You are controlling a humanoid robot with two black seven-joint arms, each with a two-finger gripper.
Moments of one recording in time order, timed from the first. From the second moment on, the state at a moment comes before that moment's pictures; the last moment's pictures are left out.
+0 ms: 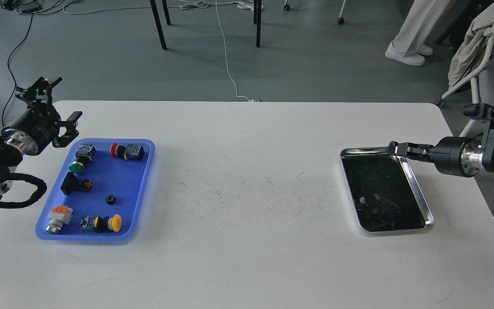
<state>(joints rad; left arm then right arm) -0.78 0.53 -0.39 -0.42 -0.06 -0.49 -0.32 1.01 -0.78 -0.06 0.91 -1.09 0.31 0.37</state>
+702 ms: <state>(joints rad) -0.78 0.54 -0.39 -0.42 -0.06 -0.49 -0.32 0.92 -0.70 -0.05 0.82 -0.73 0.29 0.37</state>
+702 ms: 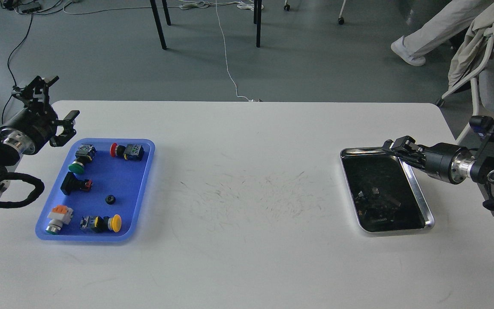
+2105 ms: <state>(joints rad) -0.78 0.54 -0.40 -0.42 -0.06 -0.49 -0.34 0.88 -0.61 -0.06 0.76 -0.72 0.29 0.36</state>
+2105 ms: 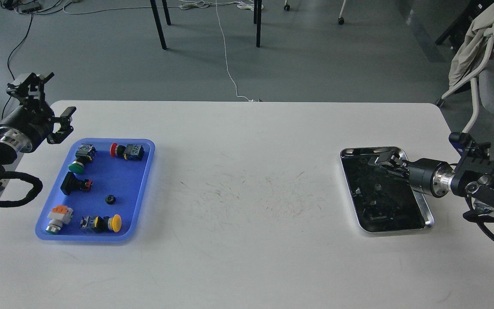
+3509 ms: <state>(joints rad) -0.69 0.78 -0.40 -0.71 -0.07 -0.49 -0.32 0.79 -0.63 0.47 0.81 -0.20 0.12 0.35</state>
